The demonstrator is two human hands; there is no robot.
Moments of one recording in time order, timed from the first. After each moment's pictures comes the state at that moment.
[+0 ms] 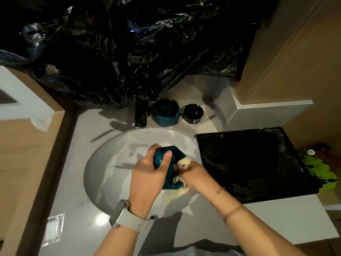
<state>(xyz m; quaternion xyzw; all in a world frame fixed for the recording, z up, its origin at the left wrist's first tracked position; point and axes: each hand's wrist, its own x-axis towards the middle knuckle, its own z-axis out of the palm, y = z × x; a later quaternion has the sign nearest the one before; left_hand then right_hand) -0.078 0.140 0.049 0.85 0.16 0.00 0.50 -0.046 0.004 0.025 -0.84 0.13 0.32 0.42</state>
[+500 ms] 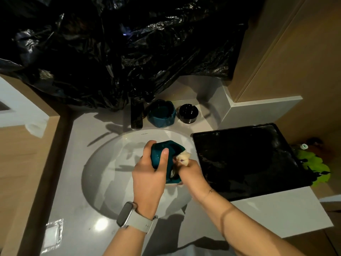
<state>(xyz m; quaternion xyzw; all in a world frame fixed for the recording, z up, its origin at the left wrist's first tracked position) -0.083 0.127 0.053 0.82 0.18 0.05 0.54 -0.057 0.020 0.033 -0.72 0.25 0.24 0.60</state>
